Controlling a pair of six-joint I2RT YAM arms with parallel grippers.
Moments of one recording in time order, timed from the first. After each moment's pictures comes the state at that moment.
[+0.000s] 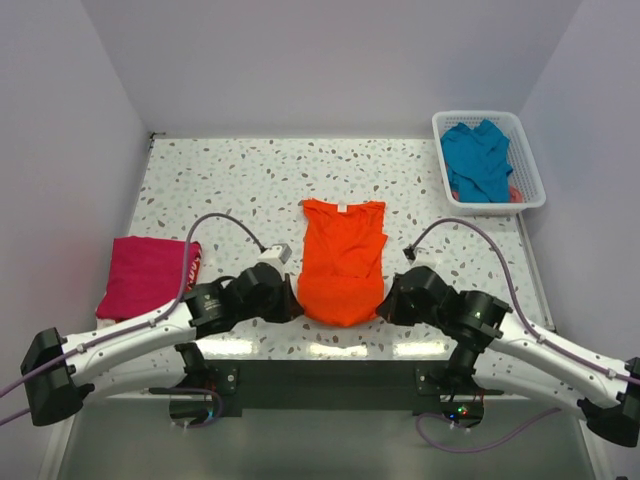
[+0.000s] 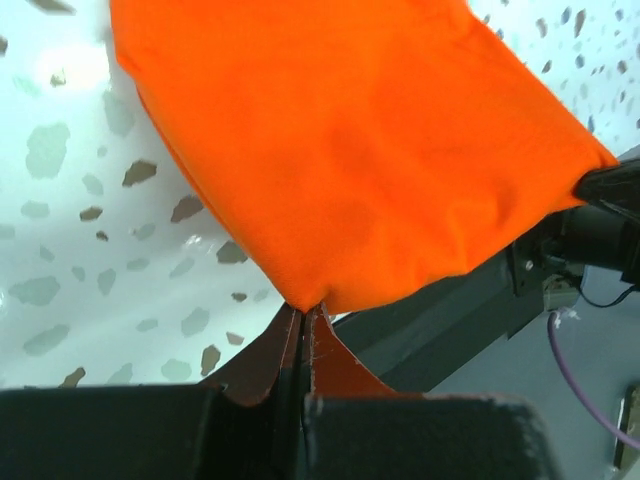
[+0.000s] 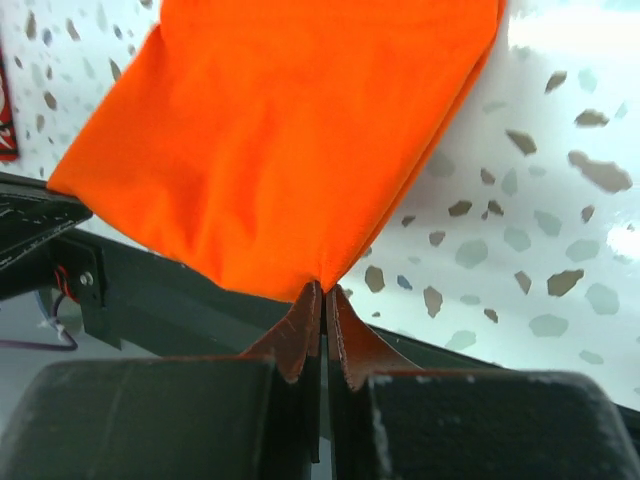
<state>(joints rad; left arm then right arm) -1.01 0.92 0.59 -0.44 -0.08 -0.90 0.99 0.73 0.63 -0.74 0.20 1.00</state>
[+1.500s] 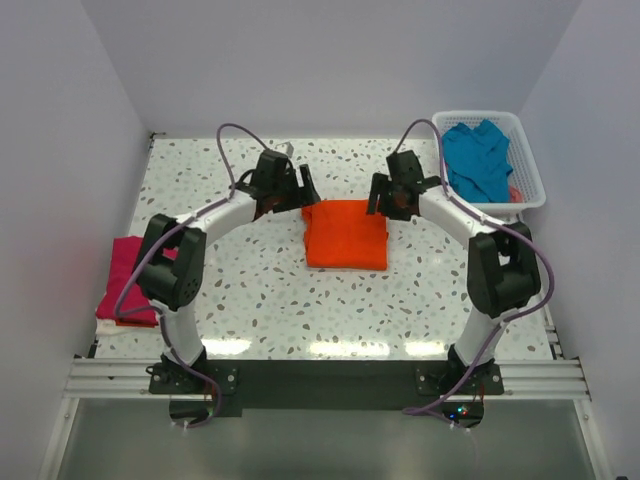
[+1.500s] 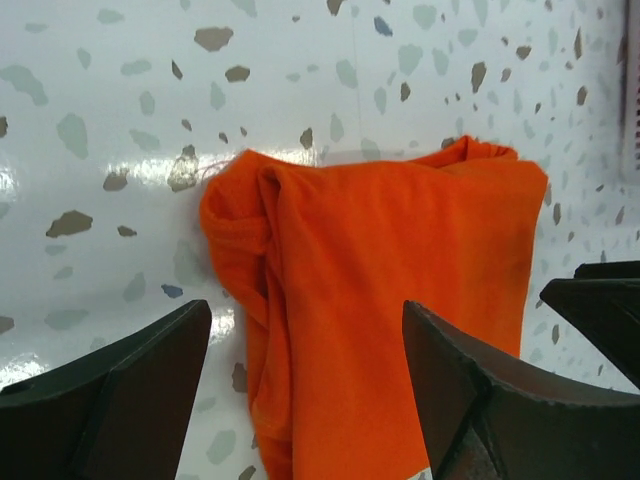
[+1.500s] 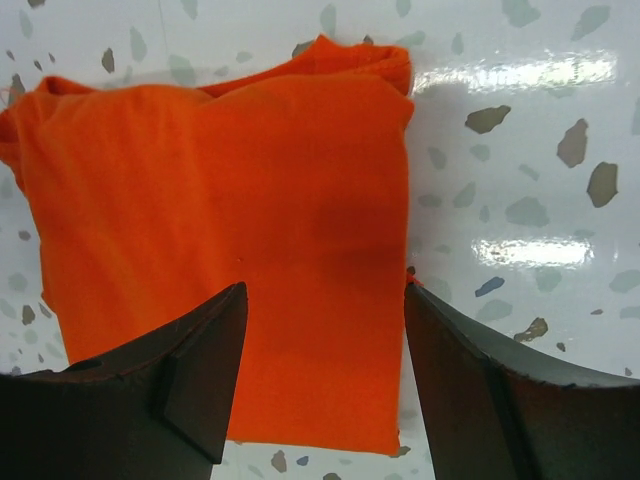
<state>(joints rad) -0.42 1.87 1.33 -0.14 0.10 -0.60 0.33 1.79 1.33 -0.47 0.04 0.49</state>
